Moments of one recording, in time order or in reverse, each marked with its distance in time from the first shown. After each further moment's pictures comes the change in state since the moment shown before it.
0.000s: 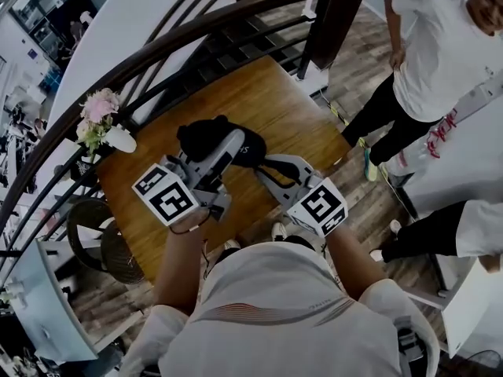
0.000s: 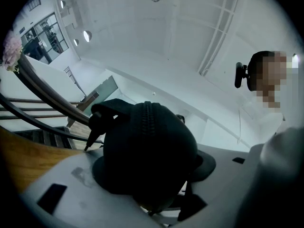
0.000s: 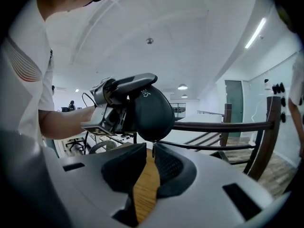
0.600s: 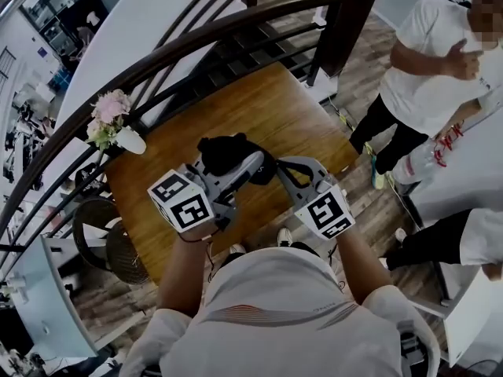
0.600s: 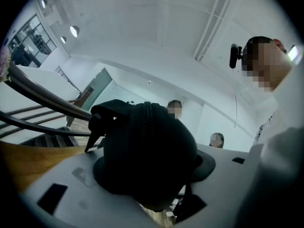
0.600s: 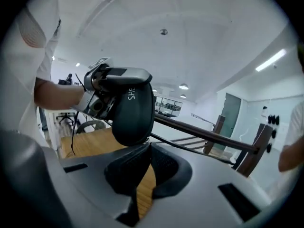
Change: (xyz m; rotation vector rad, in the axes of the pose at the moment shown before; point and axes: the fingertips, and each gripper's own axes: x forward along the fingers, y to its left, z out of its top) left arm -0.002 -0.007 -0.034 0.089 0.158 -0.020; right arm -0.006 -0.025 -0.011 -0.228 0.112 -0.121
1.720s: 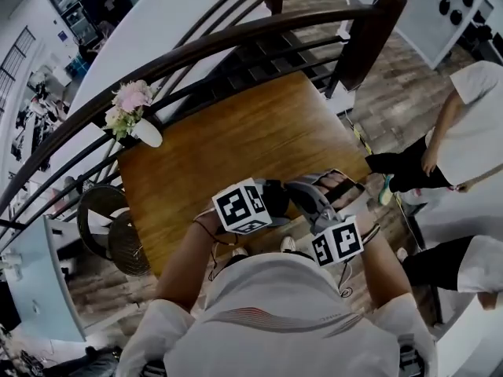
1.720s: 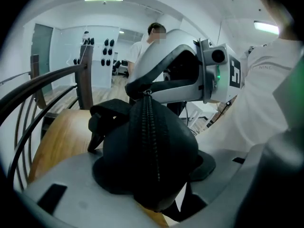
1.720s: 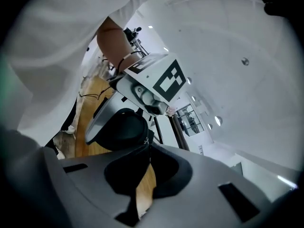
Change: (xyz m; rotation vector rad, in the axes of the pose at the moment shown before) left arm -0.023 -0.020 -0.194 0.338 0.991 -0.242; right arm -0.011 0.052 0.010 -0.881 0.116 0.129
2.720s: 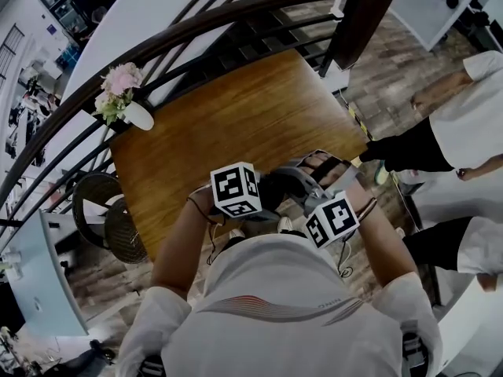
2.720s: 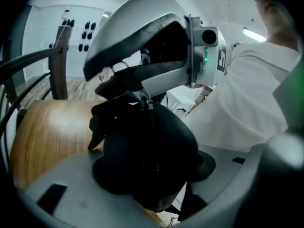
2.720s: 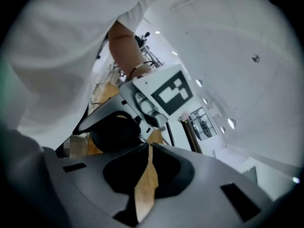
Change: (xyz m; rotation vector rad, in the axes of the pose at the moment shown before) left arm 0.020 -0.041 -0.037 0.058 0.104 -0.273; right arm 0.008 0.032 0.016 -0.017 -0.072 0.142
